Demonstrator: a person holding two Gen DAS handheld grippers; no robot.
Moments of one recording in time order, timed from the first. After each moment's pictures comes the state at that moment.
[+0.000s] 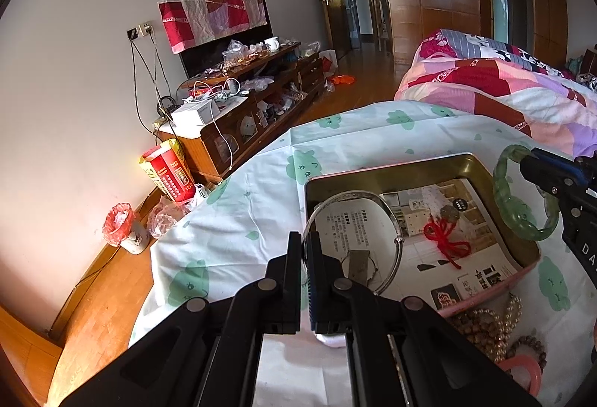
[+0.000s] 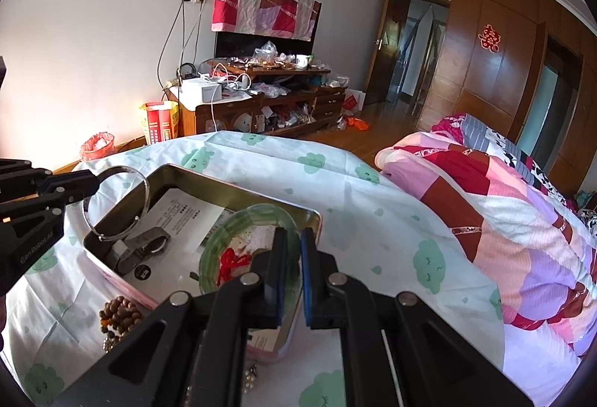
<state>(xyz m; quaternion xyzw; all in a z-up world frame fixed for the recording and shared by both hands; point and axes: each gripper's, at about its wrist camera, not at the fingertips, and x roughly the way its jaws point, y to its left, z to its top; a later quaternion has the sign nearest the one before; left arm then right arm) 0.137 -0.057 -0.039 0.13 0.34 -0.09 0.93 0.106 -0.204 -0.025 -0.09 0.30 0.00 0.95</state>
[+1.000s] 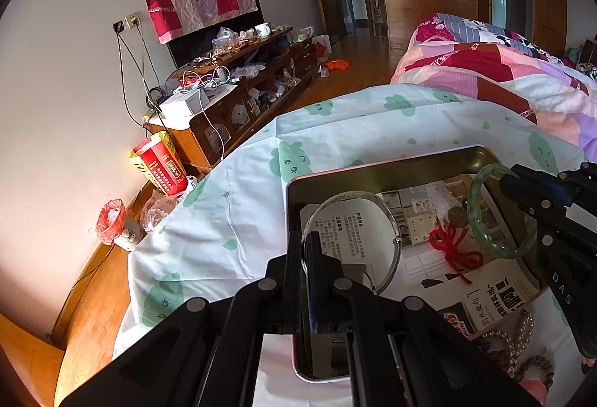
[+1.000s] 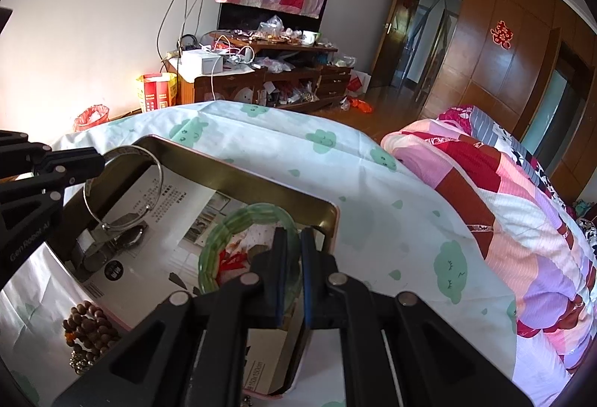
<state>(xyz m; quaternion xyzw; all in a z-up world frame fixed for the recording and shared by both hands) 0.170 -0.075 -0.056 0.14 0.37 -0.10 0.92 0.136 -0.194 -0.054 -0.12 0.35 0.00 0.93</state>
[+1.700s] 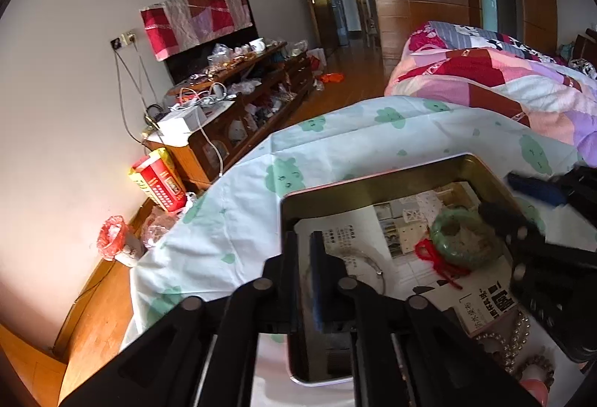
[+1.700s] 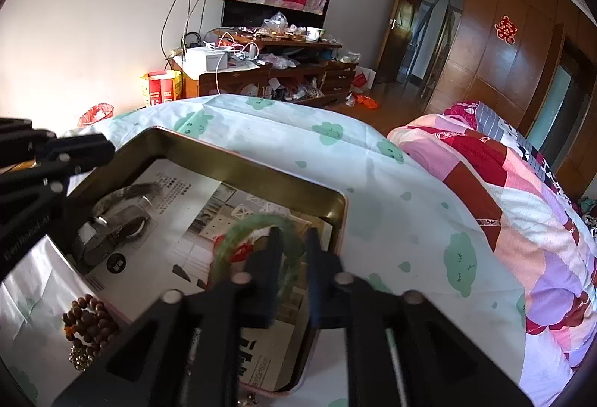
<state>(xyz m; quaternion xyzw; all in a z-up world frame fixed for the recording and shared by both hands) 0.159 -0.081 -0.049 0.15 0.34 -0.10 0.92 0.133 -0.194 -0.061 -0.11 0.35 0.00 0.93</state>
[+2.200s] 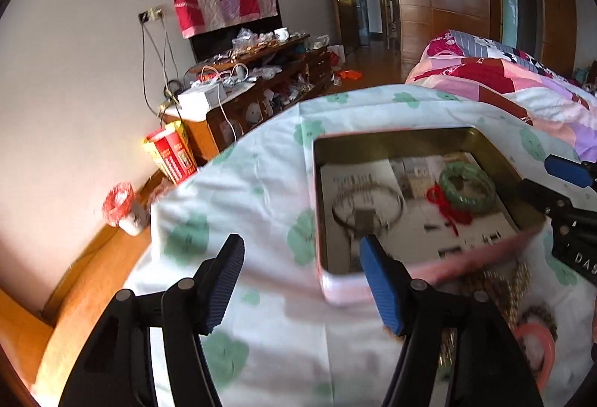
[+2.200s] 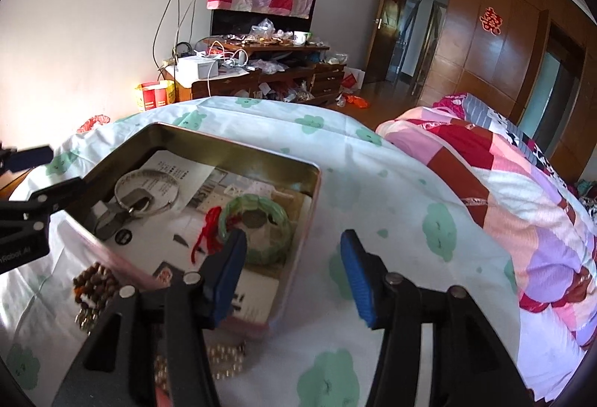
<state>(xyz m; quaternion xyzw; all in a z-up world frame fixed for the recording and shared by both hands) 0.107 -0.037 -0.064 0.10 0.35 -0.07 0.93 0.094 -0.212 -0.056 -0.08 0.34 -0.01 0.94</state>
